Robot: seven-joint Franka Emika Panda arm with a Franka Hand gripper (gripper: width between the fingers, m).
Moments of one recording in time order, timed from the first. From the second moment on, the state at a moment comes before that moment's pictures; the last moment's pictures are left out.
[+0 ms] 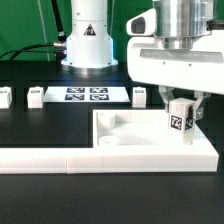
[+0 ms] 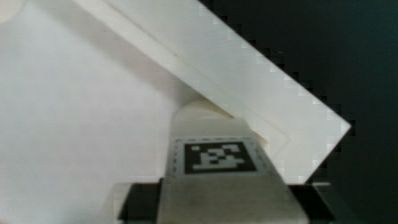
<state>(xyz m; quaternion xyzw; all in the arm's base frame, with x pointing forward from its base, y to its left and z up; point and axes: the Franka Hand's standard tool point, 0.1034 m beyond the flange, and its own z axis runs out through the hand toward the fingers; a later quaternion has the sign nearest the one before) 0.624 0.120 0.069 -0.86 0.50 -0.02 0.06</state>
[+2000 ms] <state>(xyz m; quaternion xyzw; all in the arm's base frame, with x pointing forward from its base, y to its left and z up) 0.628 0.125 0.074 -1.00 0.06 -0.04 0.04</state>
